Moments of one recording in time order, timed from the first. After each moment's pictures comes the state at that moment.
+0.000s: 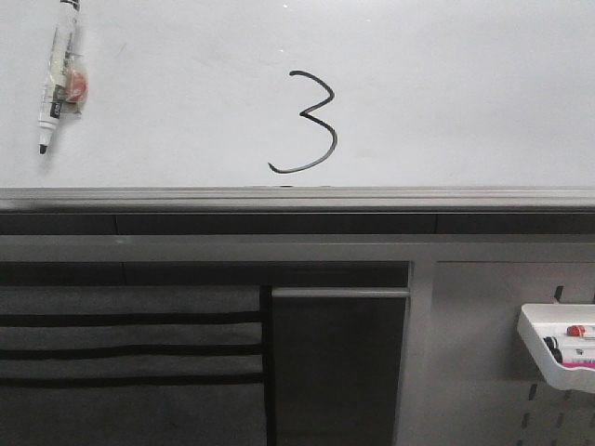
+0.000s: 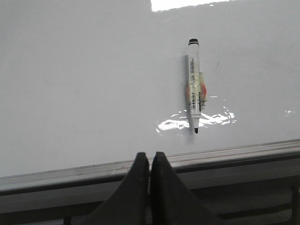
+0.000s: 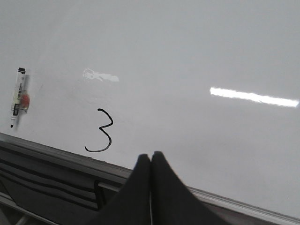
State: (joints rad) left arm -0.10 0.07 -0.06 -0.32 0.06 0.41; right arm 0.33 0.43 -0.83 0.01 0.64 -0.03
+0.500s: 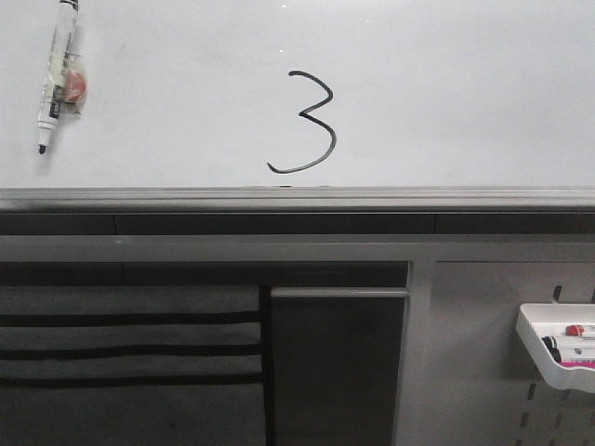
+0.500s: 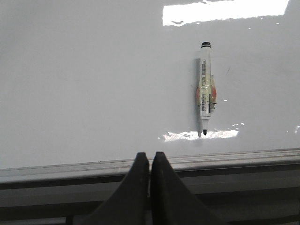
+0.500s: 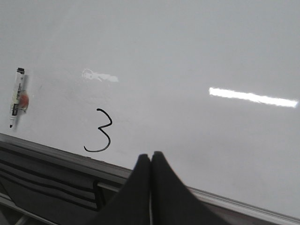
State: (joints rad) left arm -0.08 -0.01 0.01 0.00 0.02 0.06; right arm 0.33 0.43 -0.83 0.01 0.64 -0.03
